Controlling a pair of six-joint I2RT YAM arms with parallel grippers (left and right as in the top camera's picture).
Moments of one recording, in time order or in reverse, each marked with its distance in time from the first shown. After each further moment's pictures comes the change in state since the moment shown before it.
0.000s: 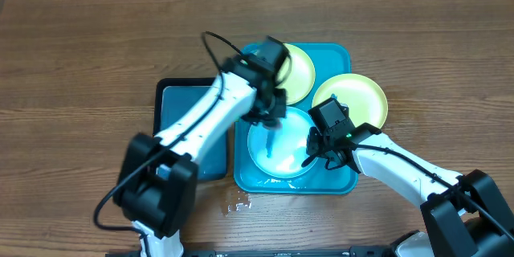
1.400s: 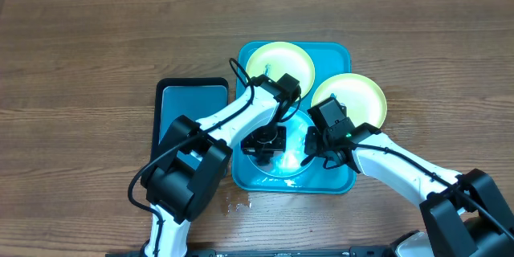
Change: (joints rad) left arm -0.083 0.151 -0.074 -0.187 -0.066 -0.081; right arm -0.002 0.004 0.000 0.026 -0.031 -0.008
